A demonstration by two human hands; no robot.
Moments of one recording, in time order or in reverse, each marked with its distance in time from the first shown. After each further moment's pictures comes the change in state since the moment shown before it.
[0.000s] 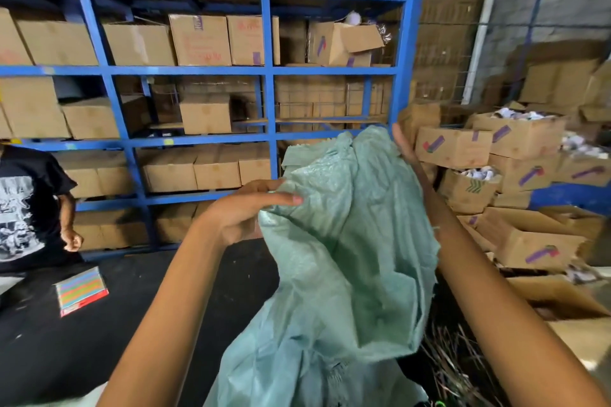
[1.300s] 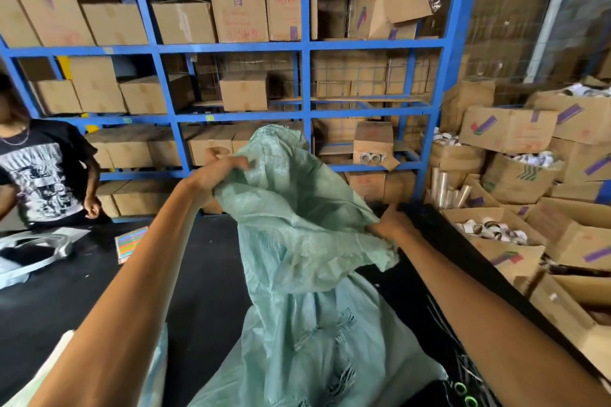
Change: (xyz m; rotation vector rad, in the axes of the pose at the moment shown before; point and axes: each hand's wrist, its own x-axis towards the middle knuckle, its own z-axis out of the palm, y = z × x) left_hand 0.003 -0.053 -0.101 0.094 0.663 -0.111; right_hand 0.111 0.228 -0.086 -1.248 0.068 0.530
